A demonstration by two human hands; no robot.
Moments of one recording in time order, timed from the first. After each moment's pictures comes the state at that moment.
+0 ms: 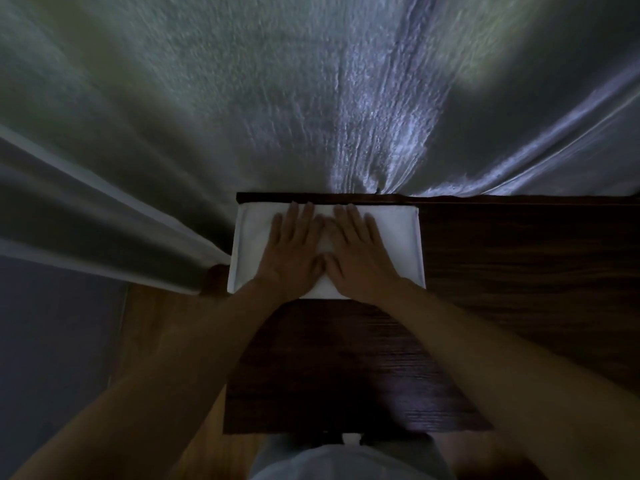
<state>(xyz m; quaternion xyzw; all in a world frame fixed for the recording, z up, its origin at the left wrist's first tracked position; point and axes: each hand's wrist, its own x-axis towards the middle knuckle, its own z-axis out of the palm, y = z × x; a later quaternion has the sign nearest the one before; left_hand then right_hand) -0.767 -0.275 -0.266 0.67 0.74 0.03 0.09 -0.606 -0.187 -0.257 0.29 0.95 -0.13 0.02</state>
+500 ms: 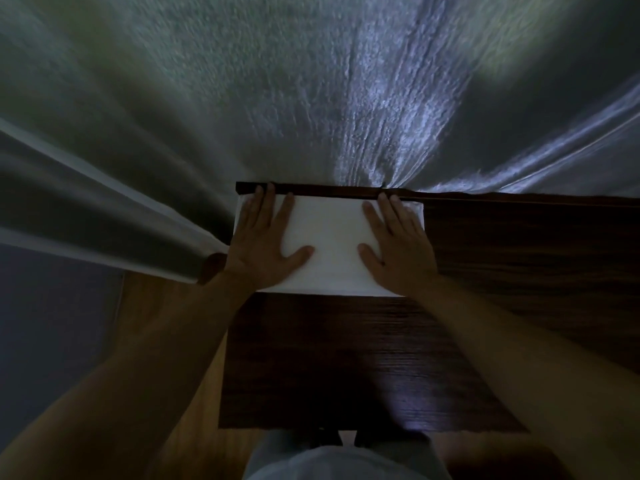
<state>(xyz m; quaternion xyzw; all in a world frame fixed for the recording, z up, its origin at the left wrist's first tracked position) -0.813 -0.291 -0.277 0.59 0.79 0.06 0.12 -0.555 -0.149 -0.274 0.35 0.93 -0.08 0.01</state>
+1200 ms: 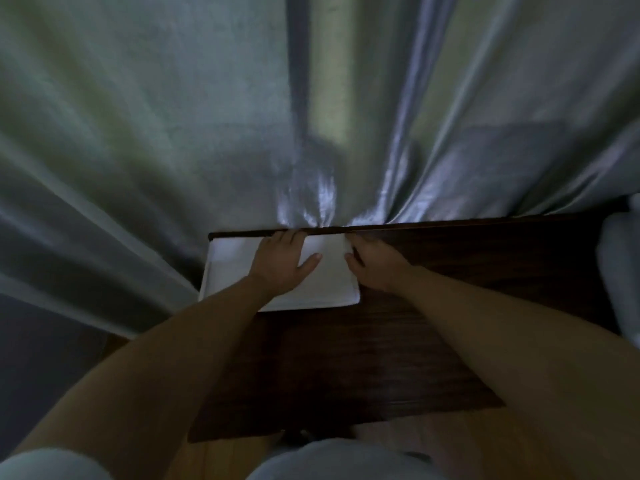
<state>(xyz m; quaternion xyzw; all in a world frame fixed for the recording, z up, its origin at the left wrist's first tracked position) -0.696 -0.247 -0.171 0.65 0.75 0.08 0.05 -0.487 -0.145 -0.149 0.40 0.89 -0.22 0.03</state>
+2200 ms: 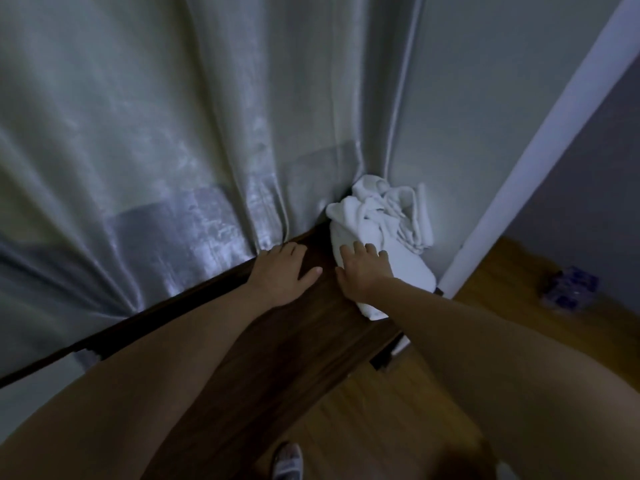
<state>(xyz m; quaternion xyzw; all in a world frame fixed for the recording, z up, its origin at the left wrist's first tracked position) -0.204 -0.069 -0.056 0.85 0.52 0.08 0.05 -0.001 -0.094 -0.045 0.68 0.74 -0.01 0.02</state>
